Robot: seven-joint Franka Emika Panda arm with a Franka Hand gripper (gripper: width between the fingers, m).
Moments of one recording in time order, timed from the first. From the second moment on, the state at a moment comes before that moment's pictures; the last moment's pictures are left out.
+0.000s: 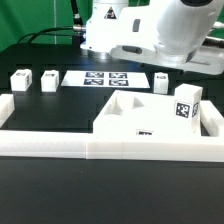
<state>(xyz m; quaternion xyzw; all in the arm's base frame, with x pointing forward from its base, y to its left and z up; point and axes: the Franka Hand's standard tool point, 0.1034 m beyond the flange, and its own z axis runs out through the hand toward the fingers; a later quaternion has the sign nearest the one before) 0.457 0.082 0.067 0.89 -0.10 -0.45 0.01</state>
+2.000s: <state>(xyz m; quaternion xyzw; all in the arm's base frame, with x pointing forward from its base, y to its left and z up) 0.391 0.112 0.030 0.89 -0.08 -0.44 -0.03</state>
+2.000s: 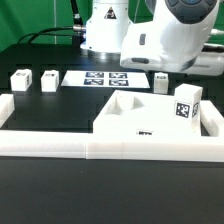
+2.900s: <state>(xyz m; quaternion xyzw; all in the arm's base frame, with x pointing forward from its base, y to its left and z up) 0.373 0.107 0.010 0.89 -0.09 -0.44 -0.02</state>
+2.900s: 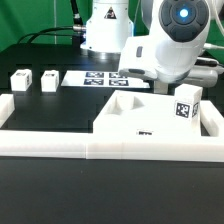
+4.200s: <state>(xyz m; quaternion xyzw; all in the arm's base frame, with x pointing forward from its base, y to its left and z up) 0.421 0.073 0.070 0.90 -0.08 -0.42 -0.03</state>
